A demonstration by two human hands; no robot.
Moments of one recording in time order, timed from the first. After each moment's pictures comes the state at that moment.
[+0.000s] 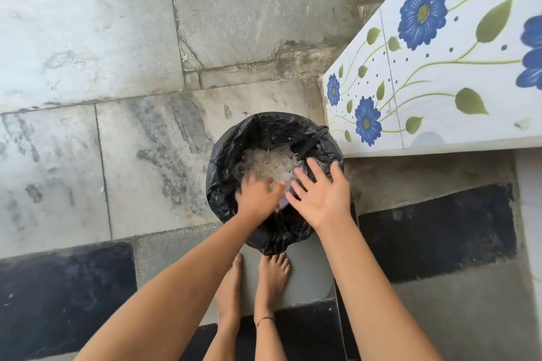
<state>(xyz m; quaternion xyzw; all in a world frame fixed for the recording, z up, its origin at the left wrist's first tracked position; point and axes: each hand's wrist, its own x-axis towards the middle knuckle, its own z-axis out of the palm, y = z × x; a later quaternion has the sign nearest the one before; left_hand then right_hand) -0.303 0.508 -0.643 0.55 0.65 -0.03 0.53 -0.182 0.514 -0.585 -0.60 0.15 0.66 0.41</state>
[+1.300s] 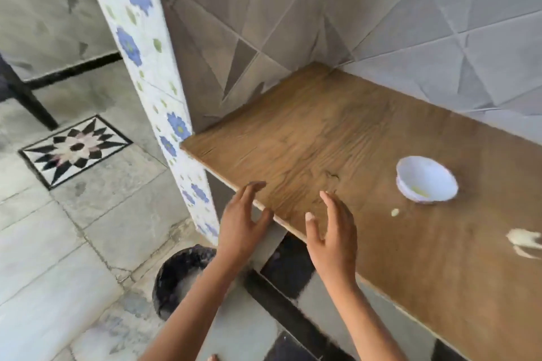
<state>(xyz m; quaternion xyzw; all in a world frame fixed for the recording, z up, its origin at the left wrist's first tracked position) -0.179 0.281 -0.004 0.86 0.26 0.26 0.34 -0.091 0.146 -0.012 -0.83 -0.31 -0.12 0.44</state>
